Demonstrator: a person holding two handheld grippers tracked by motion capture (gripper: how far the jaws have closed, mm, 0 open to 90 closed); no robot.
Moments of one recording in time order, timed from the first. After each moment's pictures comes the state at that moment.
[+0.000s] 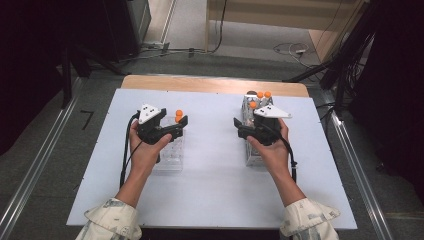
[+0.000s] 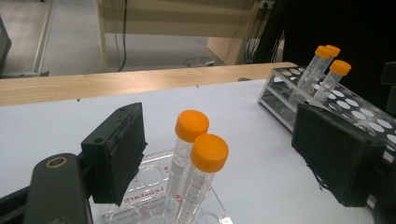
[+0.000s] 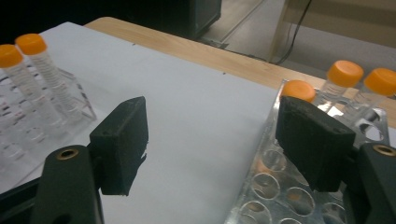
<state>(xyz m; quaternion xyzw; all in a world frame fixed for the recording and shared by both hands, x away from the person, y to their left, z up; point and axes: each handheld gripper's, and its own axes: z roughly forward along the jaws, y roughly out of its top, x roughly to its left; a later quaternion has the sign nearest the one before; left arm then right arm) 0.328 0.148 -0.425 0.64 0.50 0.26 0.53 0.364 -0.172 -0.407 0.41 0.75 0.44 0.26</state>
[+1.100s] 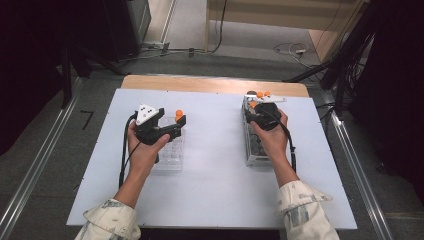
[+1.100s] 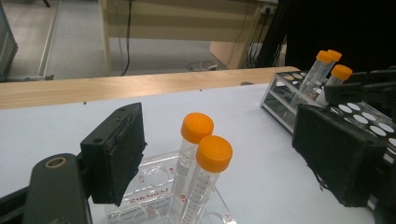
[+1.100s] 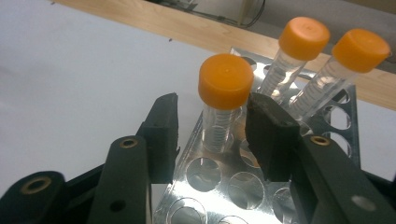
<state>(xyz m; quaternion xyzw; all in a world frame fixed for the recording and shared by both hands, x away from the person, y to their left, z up) 0.325 0.150 -0.424 0.63 0.50 0.27 0.53 0.425 -0.180 -0.428 0.46 0.77 0.35 0.27</state>
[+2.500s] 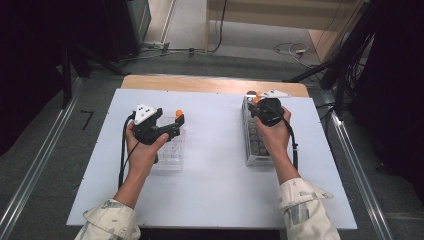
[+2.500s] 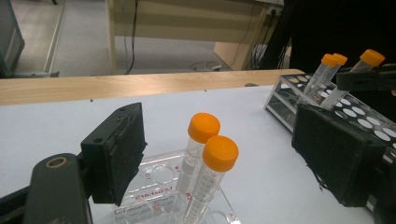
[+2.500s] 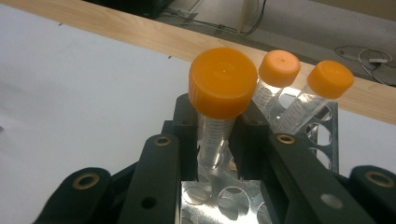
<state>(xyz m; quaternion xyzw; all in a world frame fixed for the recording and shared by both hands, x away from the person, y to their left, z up) 0.323 0.153 -0.422 0.63 0.51 0.27 0.53 0.425 -0.185 -0.409 0.47 0.76 0.37 0.27</state>
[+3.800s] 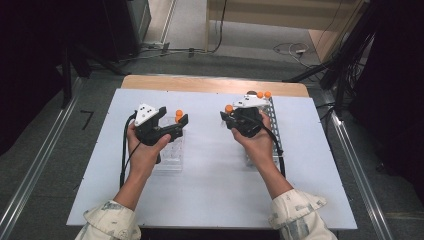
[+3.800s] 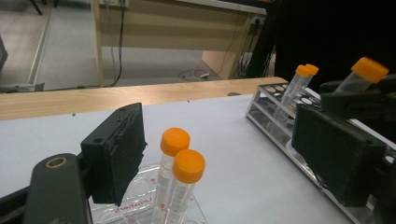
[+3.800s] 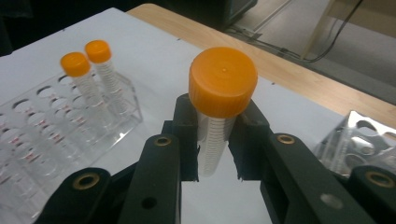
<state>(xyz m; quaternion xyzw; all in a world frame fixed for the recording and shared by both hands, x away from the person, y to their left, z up) 0.314 0.143 -0.409 0.63 0.48 0.26 0.55 0.370 -0.121 -0.388 0.36 0.81 0.42 0.22</state>
